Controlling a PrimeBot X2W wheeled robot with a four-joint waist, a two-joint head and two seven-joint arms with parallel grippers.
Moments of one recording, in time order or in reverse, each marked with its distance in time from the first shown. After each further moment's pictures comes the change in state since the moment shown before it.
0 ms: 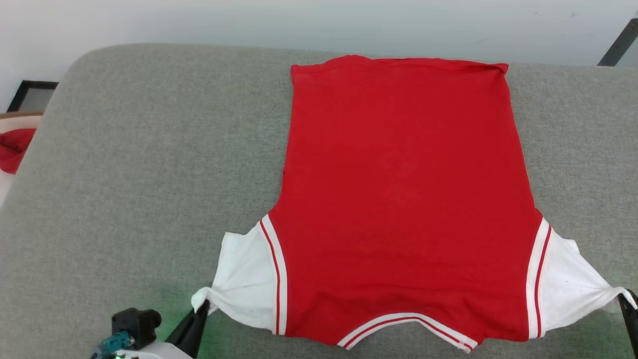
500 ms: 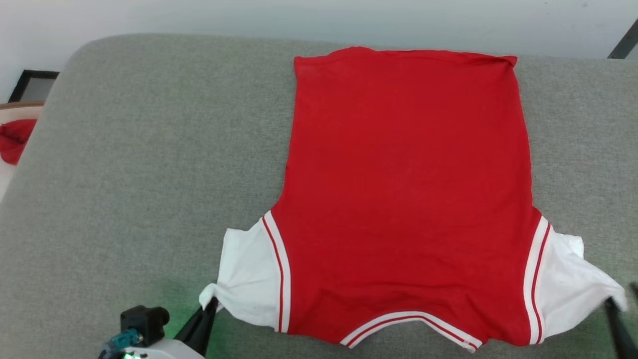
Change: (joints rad) left arm -0.016 -0.028 -0.014 0.020 -0.005 -0.013 0.000; right arm 0.000 0.021 0.002 -0.043 0.019 0.000 0.072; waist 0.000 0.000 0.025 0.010
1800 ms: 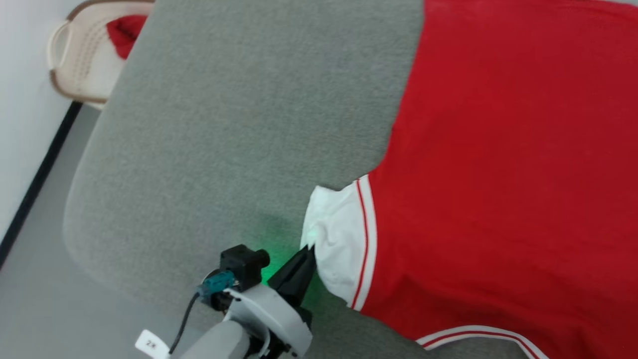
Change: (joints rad) left arm -0.263 -0.251 -0.105 0.122 0.133 -0.163 -0.044; right arm -1.155 -0.259 0.143 0.733 0.266 0.000 0.692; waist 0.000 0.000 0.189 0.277
